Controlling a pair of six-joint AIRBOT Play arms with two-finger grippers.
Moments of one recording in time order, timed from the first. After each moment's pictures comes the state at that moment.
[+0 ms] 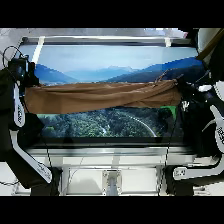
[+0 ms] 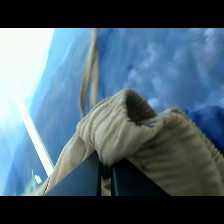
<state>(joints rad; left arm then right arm) 0.21 -1.96 1.91 2.04 -1.17 -1.60 -0.32 -1.52 1.10 -0.75 0.41 1.53</state>
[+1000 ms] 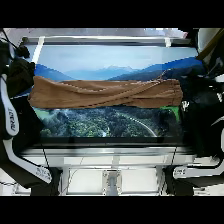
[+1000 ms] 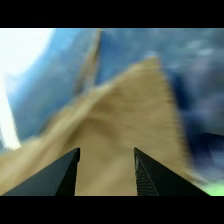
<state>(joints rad) 0.16 -1.72 2.01 1.95 -0.91 -1.89 -0.46 -1.49 1.39 -1.06 0.90 1.50</state>
